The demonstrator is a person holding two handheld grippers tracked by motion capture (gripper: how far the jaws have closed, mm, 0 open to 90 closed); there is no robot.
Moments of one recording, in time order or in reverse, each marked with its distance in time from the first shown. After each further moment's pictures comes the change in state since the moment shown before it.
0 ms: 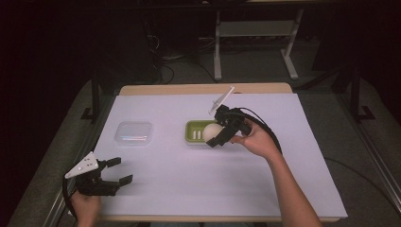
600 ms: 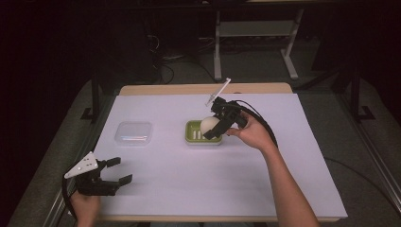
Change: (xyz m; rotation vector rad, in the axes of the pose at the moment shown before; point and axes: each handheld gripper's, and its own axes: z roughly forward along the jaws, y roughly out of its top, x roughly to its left) left arm 0.001 -0.001 0.000 -0.003 0.004 -0.007; right arm -0.015 0.016 0.001 -0.003 -0.006 0.024
